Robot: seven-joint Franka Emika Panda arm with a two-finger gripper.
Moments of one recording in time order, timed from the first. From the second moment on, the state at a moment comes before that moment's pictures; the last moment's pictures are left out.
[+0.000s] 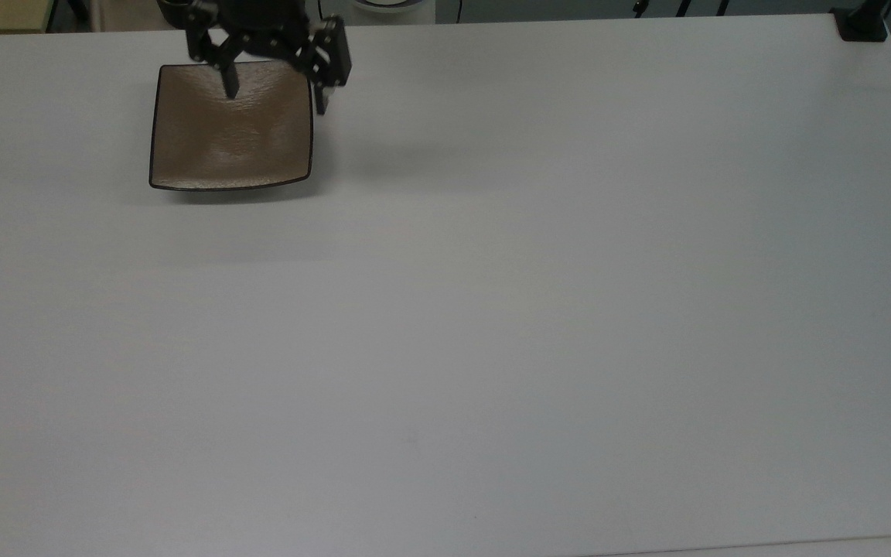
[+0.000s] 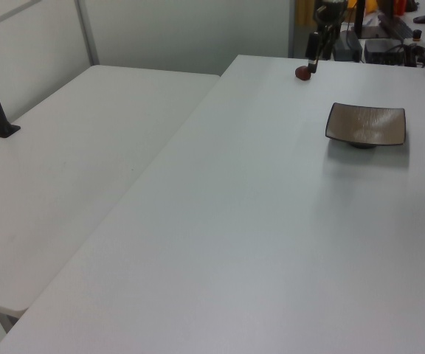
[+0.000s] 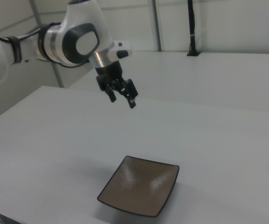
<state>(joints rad) -0.04 0.05 0.01 -1.74 -0.06 1.94 0.09</state>
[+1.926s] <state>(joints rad) -0.31 0.56 -0.08 -1.59 -0.12 2.85 0.23</state>
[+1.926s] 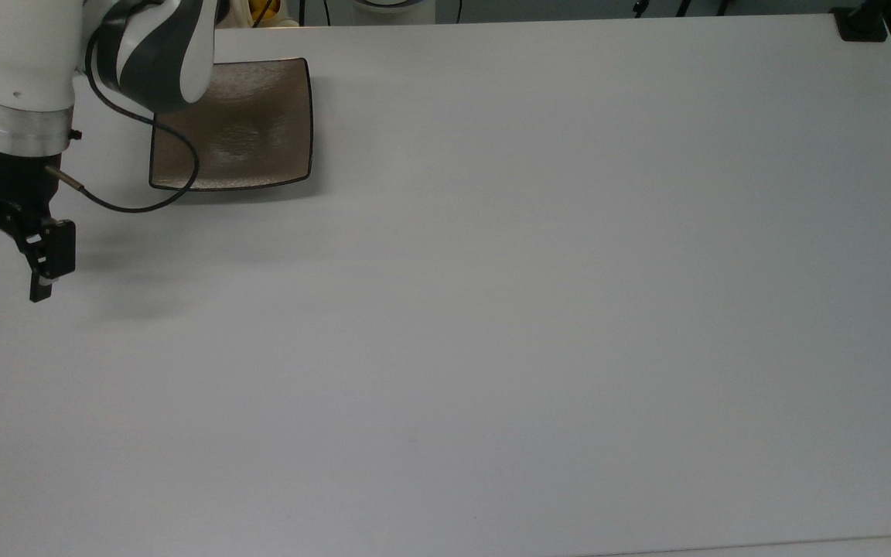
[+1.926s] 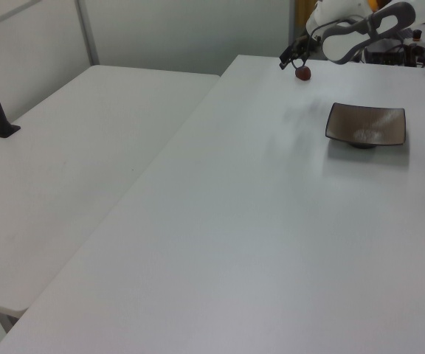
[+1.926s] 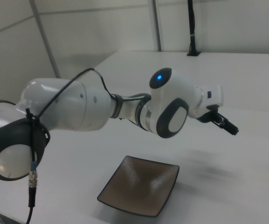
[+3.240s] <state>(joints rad) -0.42 0.92 -0.17 -1.31 -0.12 3.13 0.26</state>
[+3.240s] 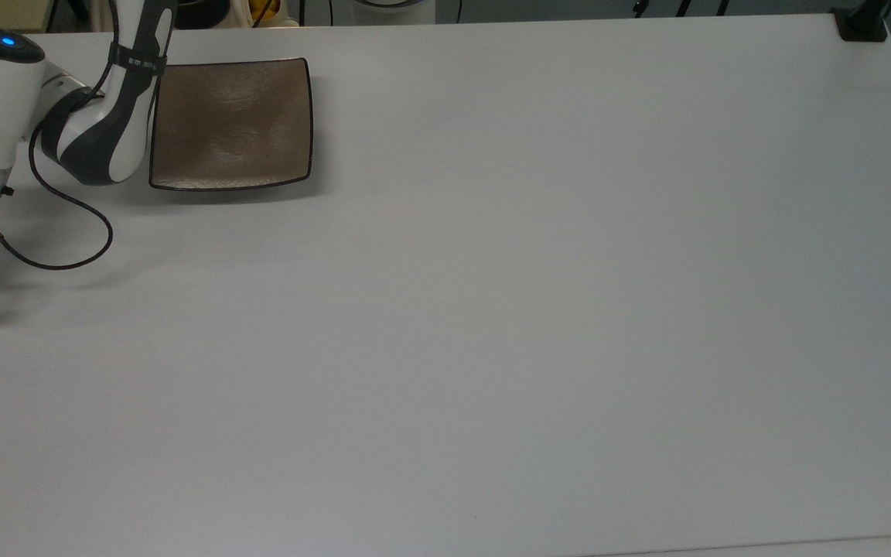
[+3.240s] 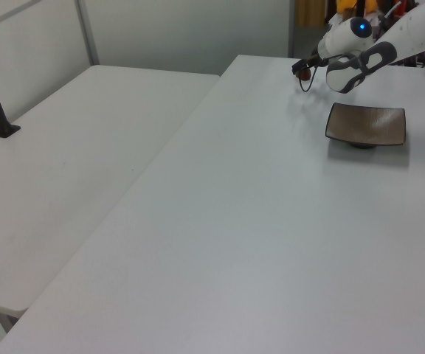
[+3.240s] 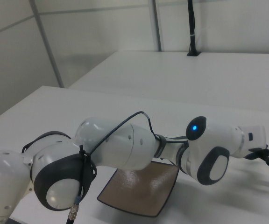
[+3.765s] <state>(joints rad) -0.46 1.00 -0.17 -1.22 -0.12 3.13 0.26</state>
